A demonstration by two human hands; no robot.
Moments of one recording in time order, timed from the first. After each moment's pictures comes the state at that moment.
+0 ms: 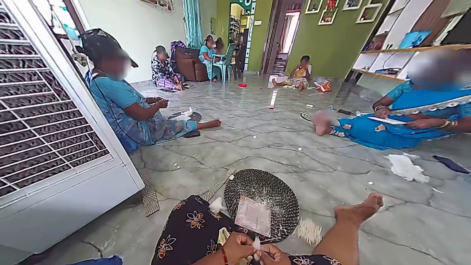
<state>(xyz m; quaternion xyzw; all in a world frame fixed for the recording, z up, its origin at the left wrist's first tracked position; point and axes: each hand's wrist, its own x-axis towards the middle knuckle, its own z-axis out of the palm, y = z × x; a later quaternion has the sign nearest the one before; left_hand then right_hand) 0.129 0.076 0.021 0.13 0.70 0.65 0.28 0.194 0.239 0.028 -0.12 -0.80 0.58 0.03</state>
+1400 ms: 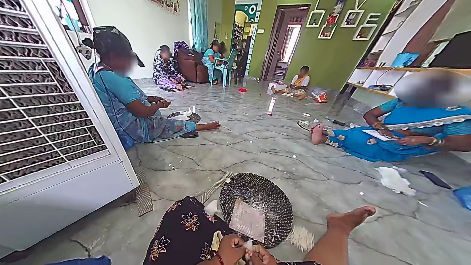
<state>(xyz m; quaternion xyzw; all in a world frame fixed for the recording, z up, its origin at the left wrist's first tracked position) 0.128 0.079 0.019 0.13 0.77 0.59 0.19 0.185 0.225 0.014 -0.14 -0.80 0.58 0.04</state>
